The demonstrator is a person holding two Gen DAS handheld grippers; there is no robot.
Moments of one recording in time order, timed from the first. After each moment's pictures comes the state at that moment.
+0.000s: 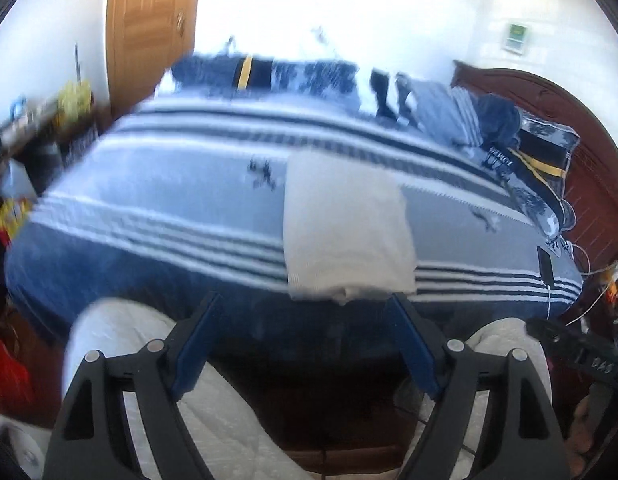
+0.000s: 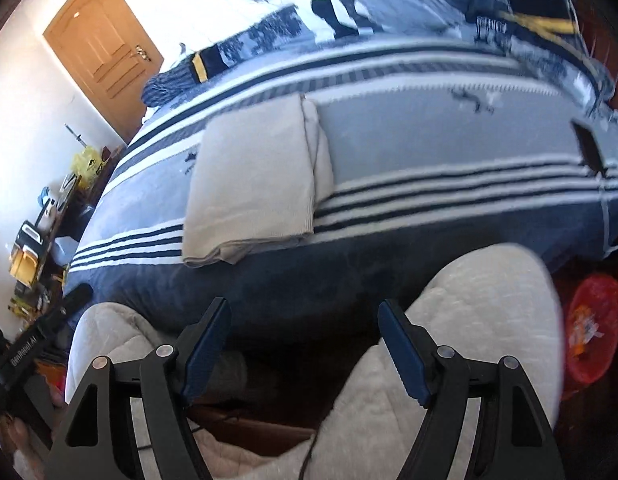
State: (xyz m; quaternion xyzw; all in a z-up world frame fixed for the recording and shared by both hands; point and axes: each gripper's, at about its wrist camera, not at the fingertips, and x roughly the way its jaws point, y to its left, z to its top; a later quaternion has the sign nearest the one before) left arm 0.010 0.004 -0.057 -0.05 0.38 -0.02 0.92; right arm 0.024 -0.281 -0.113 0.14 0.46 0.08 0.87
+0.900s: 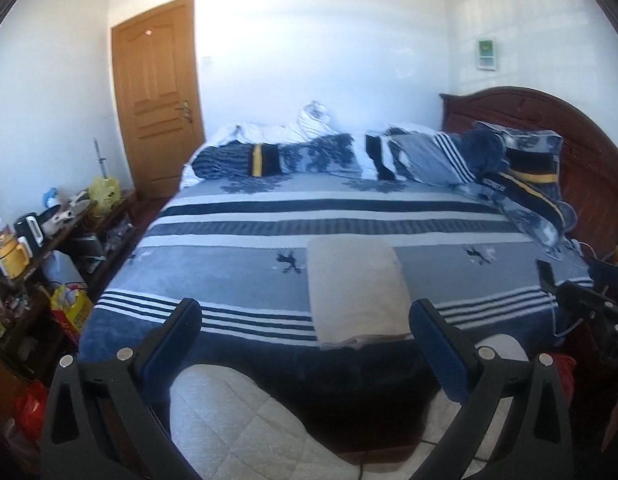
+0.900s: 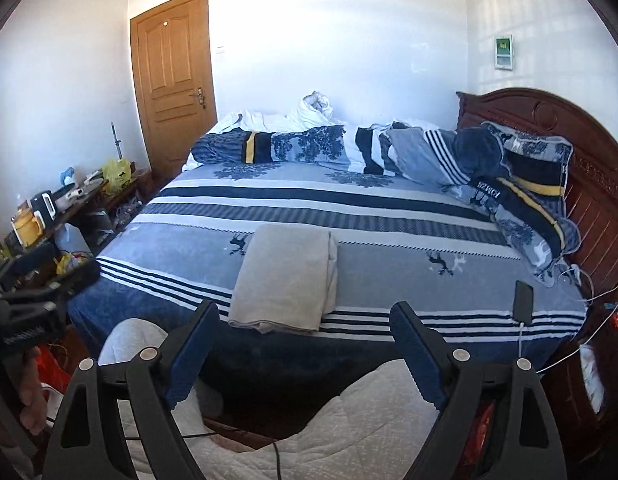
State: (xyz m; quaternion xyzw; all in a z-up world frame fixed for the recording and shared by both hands) left arm -0.081 -0.025 0.077 0.04 0.28 0.02 0.96; right arm -0.084 -0.254 0.074 0.02 0.31 0.09 0.95
